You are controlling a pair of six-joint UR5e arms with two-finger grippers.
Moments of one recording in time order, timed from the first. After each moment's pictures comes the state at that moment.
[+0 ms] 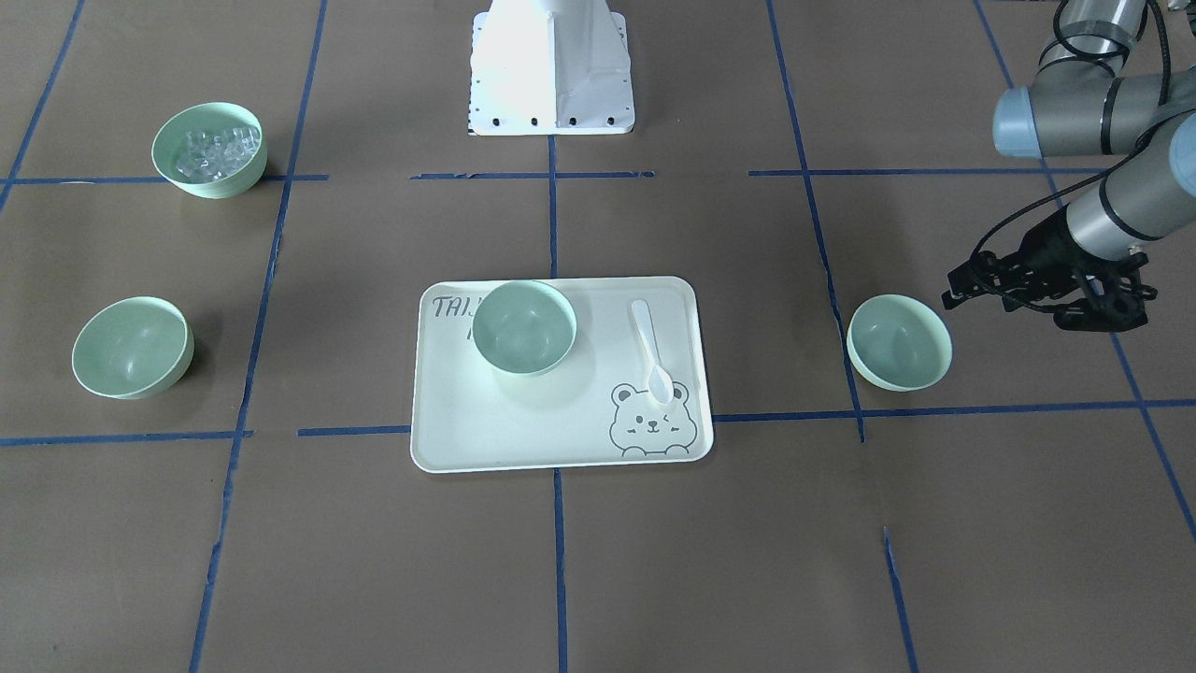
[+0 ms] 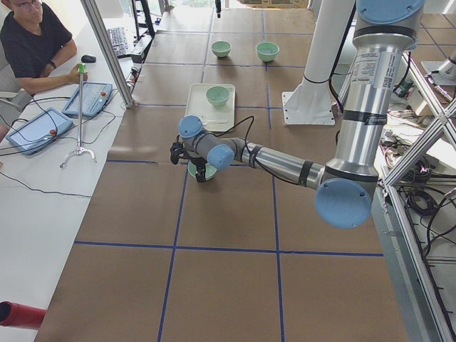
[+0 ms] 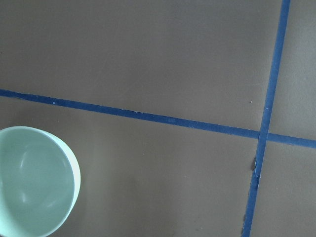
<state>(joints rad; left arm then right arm) -1.06 -1.72 -1.65 -1.89 -2.36 -0.73 1.40 -1.53 1.63 -1.46 2.41 0.12</state>
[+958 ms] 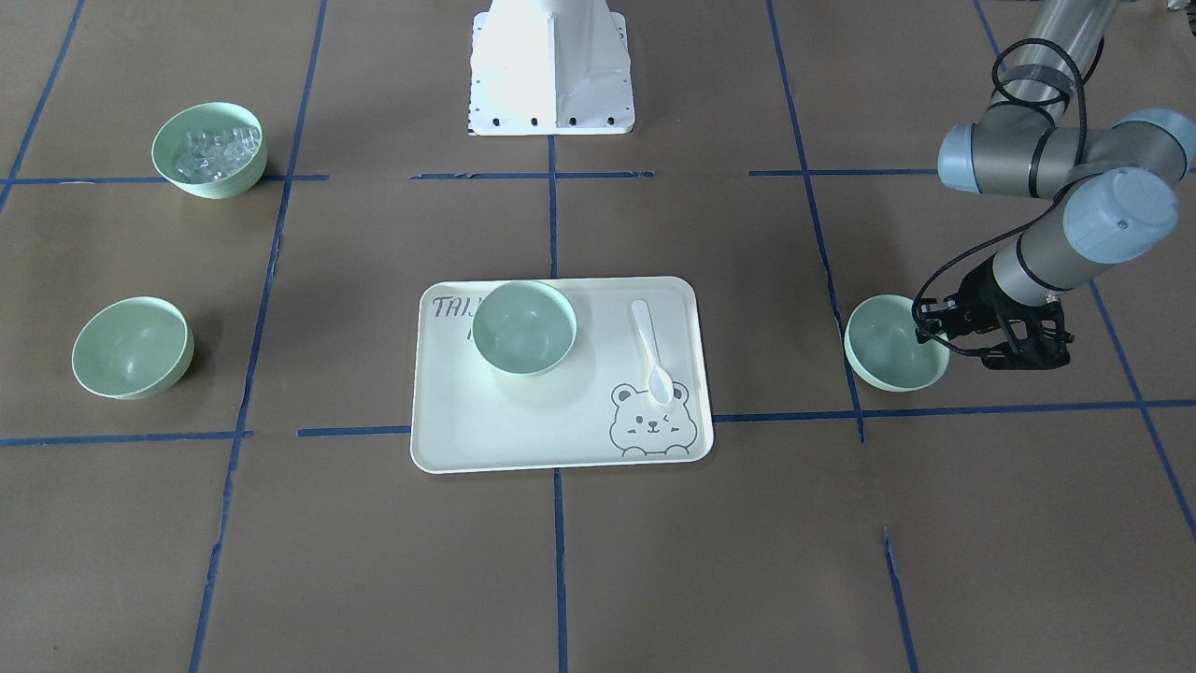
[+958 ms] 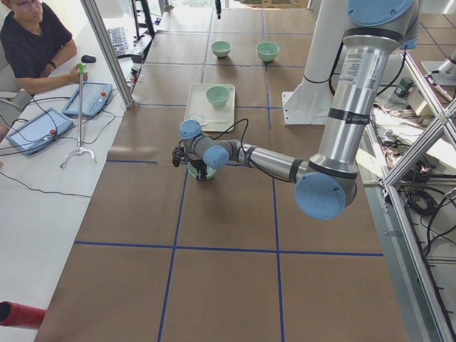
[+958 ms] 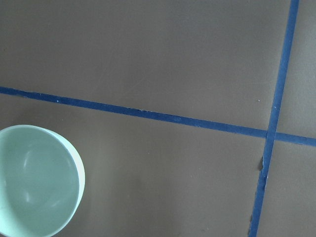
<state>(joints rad) -0.97 -1.79 -1.55 -1.89 -2.26 -0.75 1.39 -1.53 1.63 -1.46 2.41 0.13</state>
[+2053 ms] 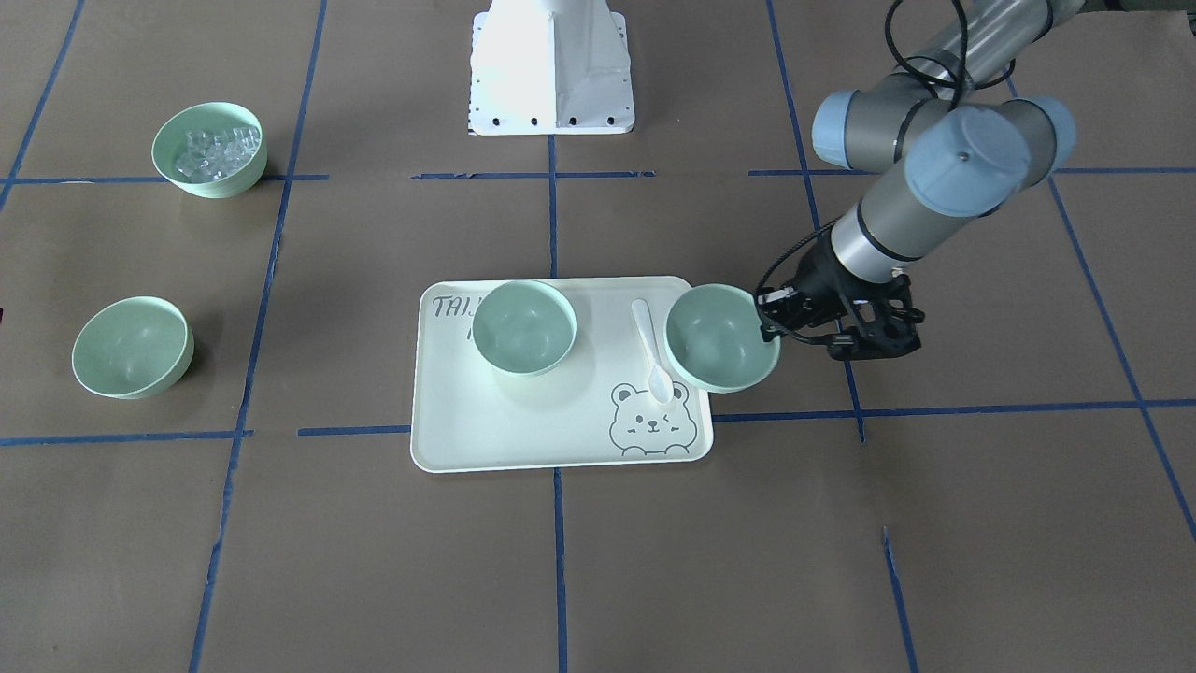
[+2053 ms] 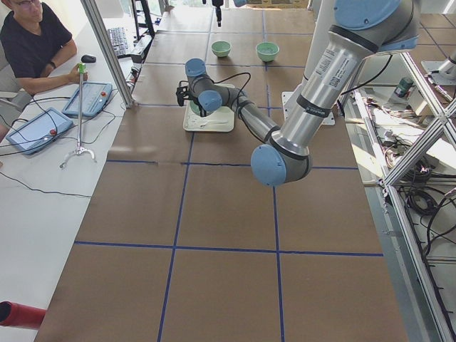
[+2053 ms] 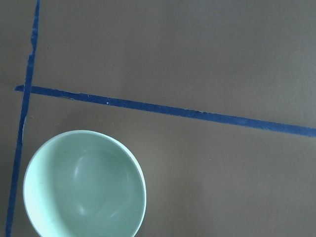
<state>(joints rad) -0.79 -2.19 -1.61 -1.84 -2.23 -1.27 1.26 -1.53 1.67 -1.37 2.40 0.33</state>
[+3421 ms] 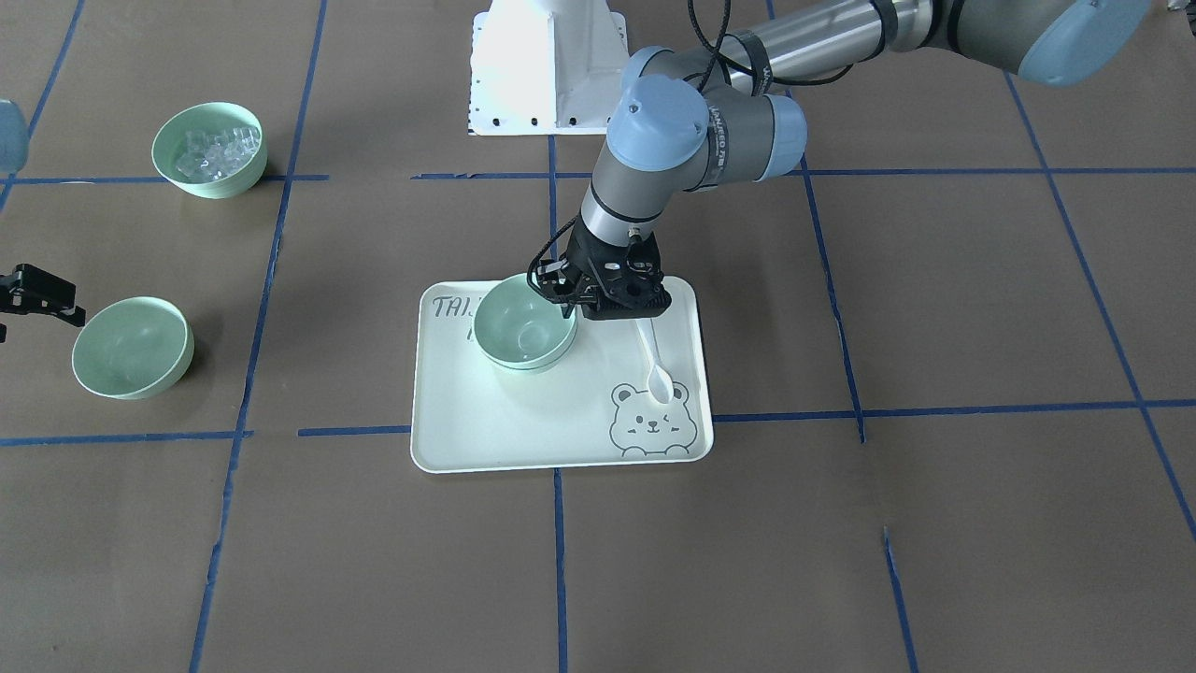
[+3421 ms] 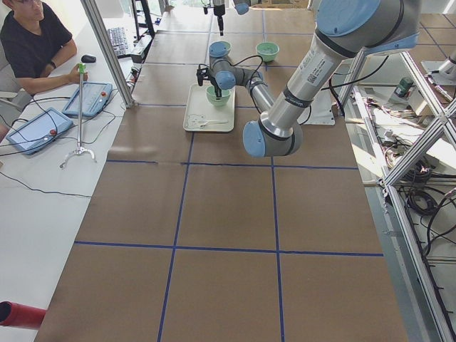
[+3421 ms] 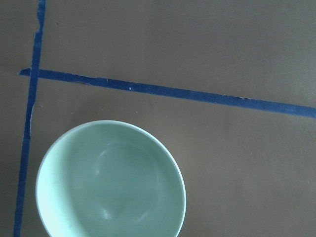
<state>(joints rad) -0.59 -2.37 -1.49 -1.83 -1.98 -1.39 1.16 -1.52 1.67 -1.34 2.37 0.41</state>
